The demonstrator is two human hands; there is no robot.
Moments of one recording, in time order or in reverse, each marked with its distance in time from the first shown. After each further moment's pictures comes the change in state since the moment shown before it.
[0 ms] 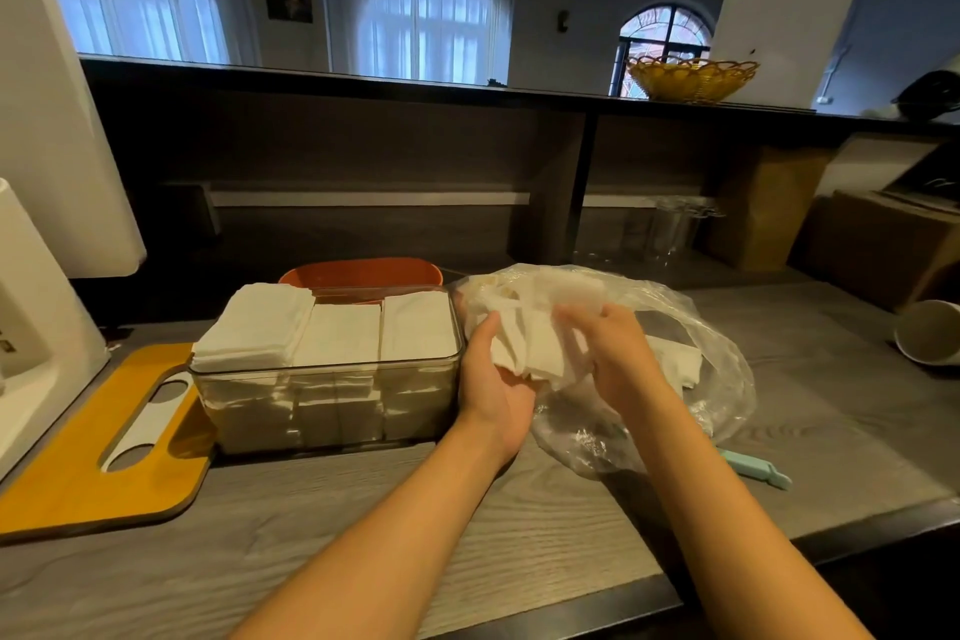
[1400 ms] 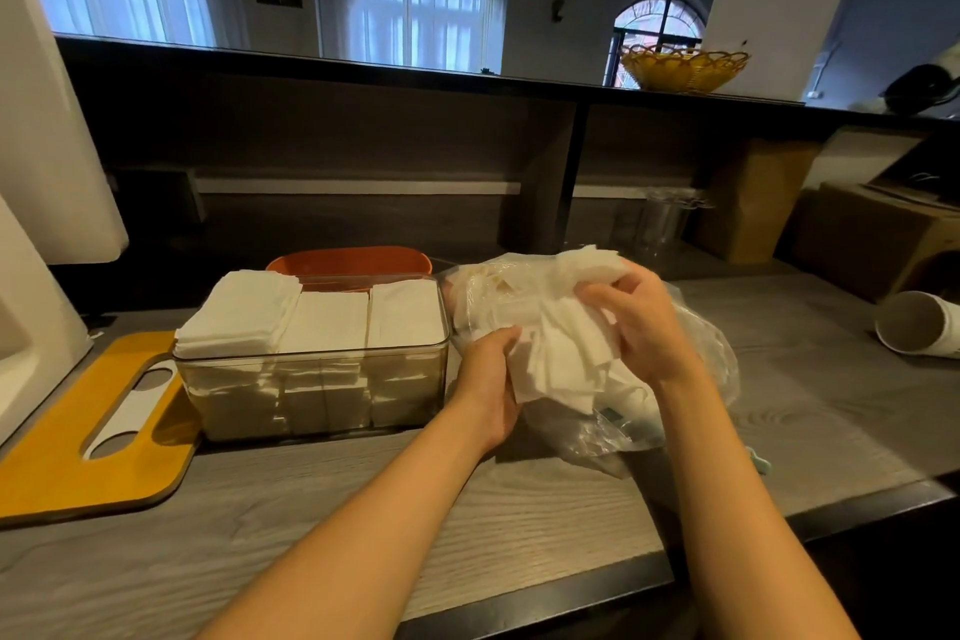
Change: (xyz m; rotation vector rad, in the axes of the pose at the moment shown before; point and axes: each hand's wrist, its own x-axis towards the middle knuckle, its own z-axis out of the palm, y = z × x) left_hand 0.005 -0.005 -0.001 0.305 0.029 -0.136; right_hand 0.002 -0.014 -0.043 0.114 -0.294 -0.323
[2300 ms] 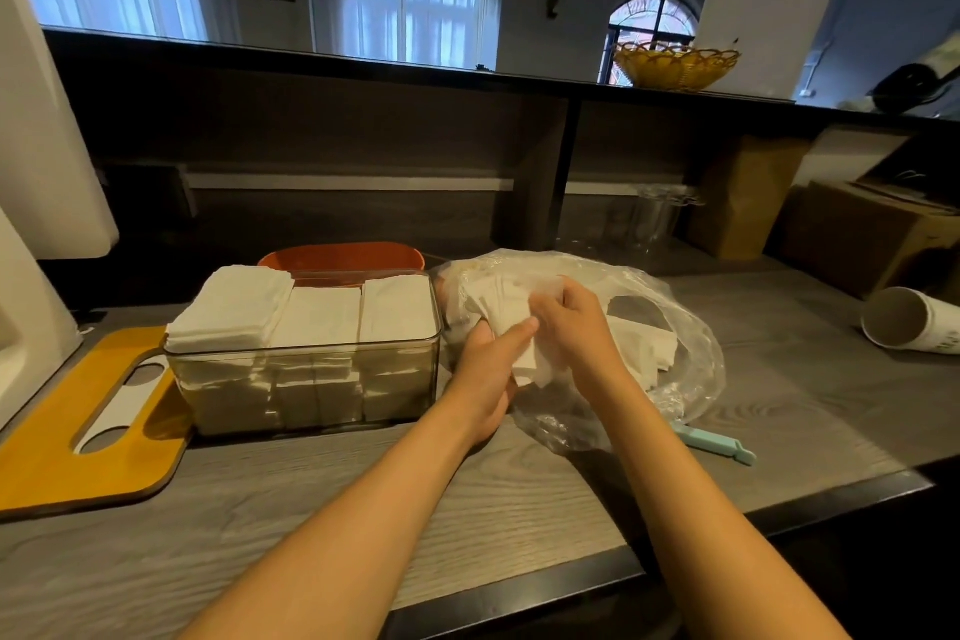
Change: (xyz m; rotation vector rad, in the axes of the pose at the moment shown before) left_hand -0.001 -0.001 -0.001 0.174 -0.051 0.135; right_hand 0.005 0.032 0.048 -0.365 0.230 0.190
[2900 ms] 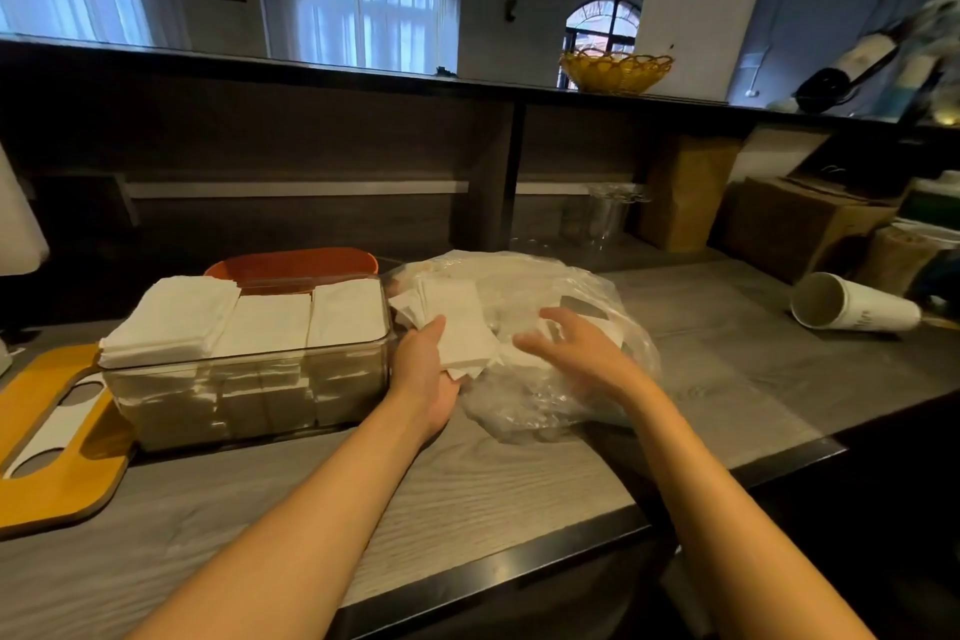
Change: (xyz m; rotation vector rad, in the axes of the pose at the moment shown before) left_hand 0.009 0.002 -0.001 -0.317 0.232 -0.091; right_hand -0.006 0.028 -0.077 -0.532 -0.264 0.044
